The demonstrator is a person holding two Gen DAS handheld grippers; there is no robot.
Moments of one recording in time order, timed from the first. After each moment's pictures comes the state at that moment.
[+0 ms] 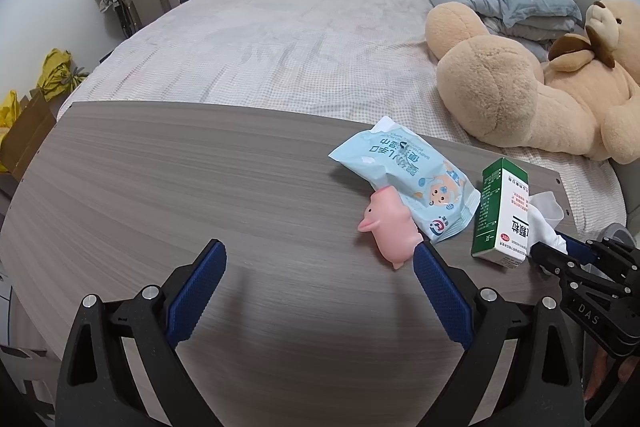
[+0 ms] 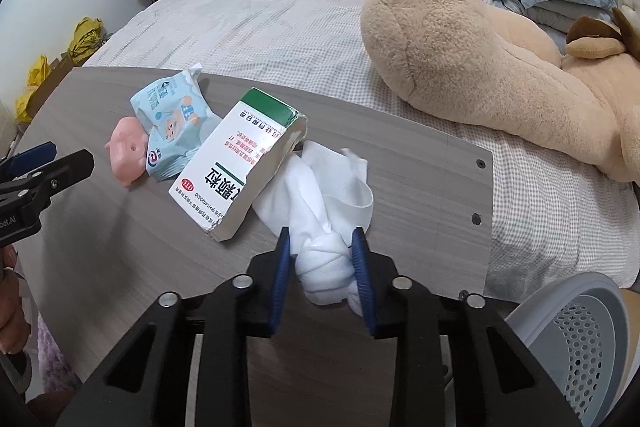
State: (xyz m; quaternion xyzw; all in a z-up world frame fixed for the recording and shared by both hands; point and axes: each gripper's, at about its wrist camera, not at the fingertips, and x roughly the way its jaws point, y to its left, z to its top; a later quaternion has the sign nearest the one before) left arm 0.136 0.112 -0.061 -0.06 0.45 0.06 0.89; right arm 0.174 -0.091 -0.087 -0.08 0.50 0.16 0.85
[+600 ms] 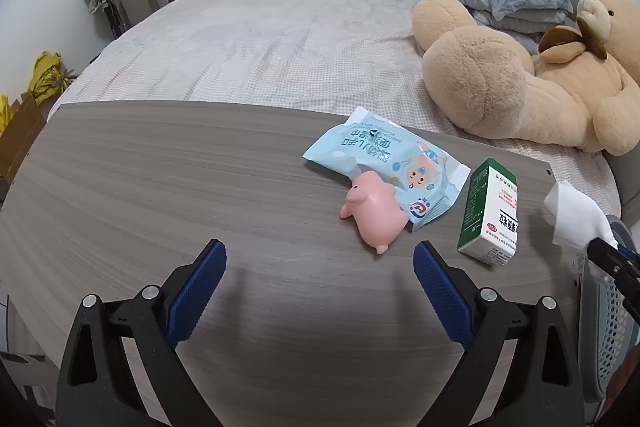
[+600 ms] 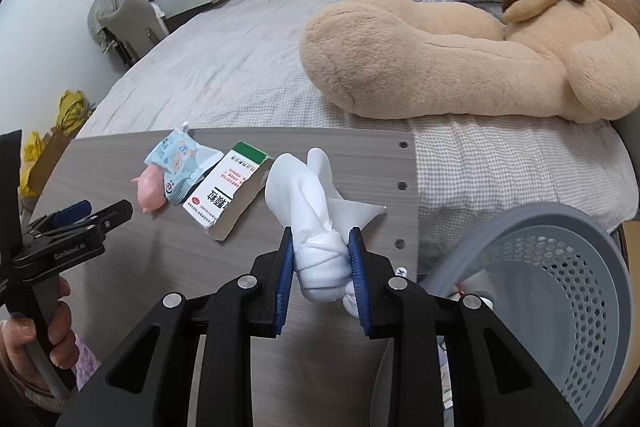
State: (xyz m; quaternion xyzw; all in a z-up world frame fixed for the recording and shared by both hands) left arm 0.139 0.094 -0.066 -0.06 0.46 0.04 0.89; right arm 0.130 -0.148 -0.045 0.02 0.46 0.11 0.88
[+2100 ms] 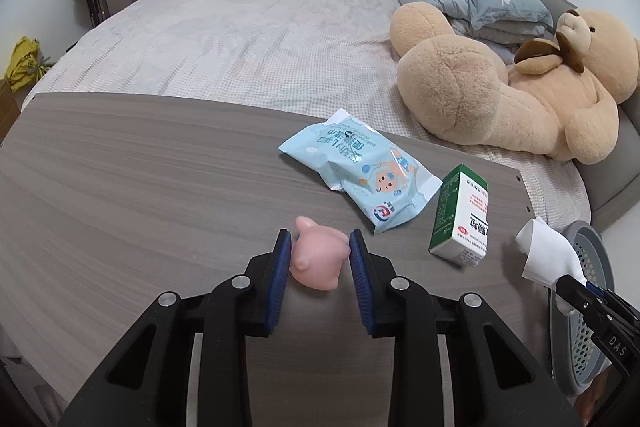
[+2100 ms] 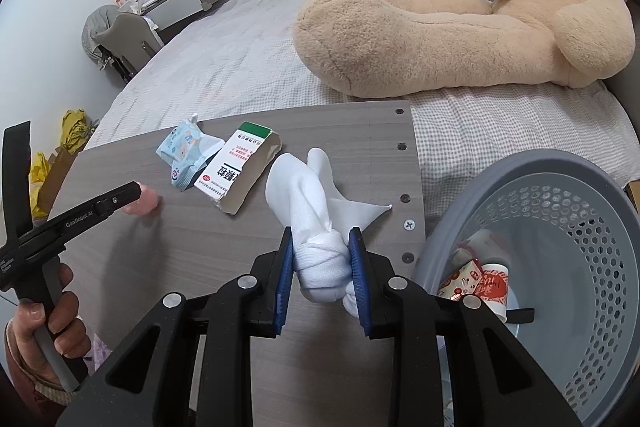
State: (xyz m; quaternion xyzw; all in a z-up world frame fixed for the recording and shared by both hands) left arm 0.134 0.102 -0.063 -0.10 0.45 -0.01 0.89; right arm 0.103 -0.150 -0.054 0.06 0.47 0.11 0.87
